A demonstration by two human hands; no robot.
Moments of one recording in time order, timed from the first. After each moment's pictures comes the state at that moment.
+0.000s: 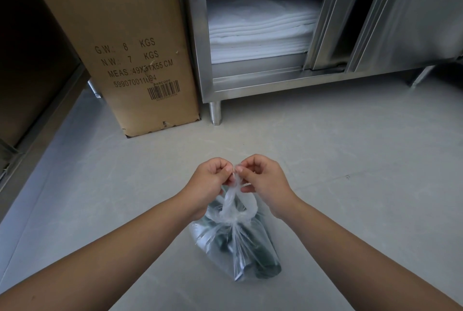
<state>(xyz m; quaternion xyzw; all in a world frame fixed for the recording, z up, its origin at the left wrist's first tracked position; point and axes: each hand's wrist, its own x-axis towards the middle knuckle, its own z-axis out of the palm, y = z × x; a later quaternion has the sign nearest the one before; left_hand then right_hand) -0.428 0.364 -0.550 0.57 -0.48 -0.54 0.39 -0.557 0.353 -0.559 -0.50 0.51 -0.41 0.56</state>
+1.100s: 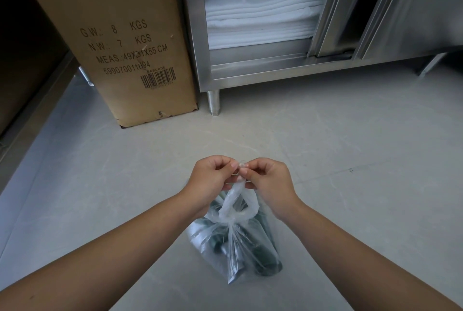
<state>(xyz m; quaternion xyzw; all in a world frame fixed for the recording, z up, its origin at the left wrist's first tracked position) -0.438 0.354 -0.561 0.58 -0.42 -0.56 0.42 -0.564 0.348 -0.578 -0.46 0.54 -0.43 0.56</state>
